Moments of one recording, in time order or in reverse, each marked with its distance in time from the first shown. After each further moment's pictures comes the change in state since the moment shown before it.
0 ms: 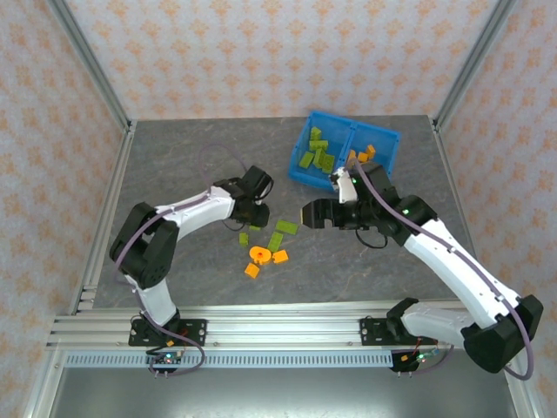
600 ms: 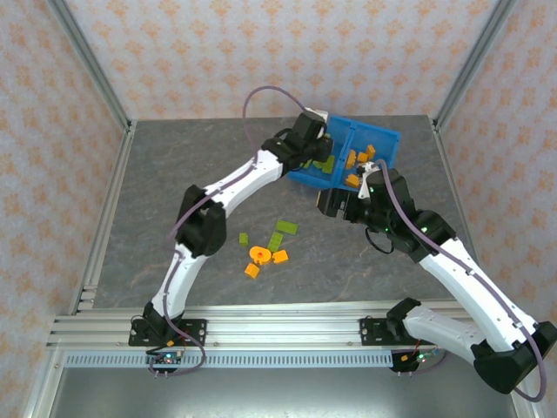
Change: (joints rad) left arm -0.089 0.579 0.983 0.159 -0.092 0.068; right arm 0.000 -0.141 -0.059 0.084 0.307 0.111
